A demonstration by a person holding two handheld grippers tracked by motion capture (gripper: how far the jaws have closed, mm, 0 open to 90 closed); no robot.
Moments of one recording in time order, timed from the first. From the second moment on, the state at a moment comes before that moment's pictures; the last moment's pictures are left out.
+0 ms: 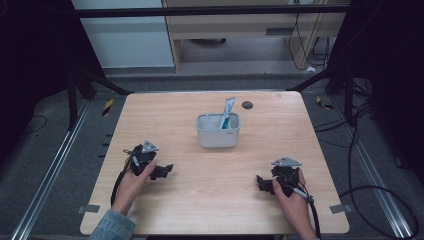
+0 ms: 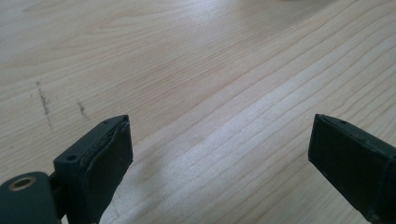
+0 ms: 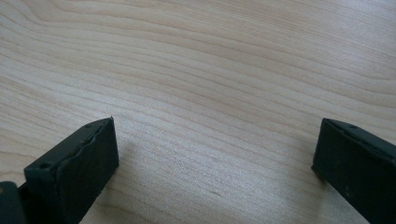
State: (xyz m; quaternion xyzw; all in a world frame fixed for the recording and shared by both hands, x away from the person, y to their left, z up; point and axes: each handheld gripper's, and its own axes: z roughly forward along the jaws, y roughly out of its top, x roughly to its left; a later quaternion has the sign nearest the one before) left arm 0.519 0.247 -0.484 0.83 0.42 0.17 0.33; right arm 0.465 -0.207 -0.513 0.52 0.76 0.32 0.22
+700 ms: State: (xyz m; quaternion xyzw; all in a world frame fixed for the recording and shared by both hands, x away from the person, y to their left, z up) left arm 0.529 0.263 -0.508 0.82 0.42 0.19 0.34; right arm 0.465 -0.207 -0.513 0.52 0.76 0.32 0.22
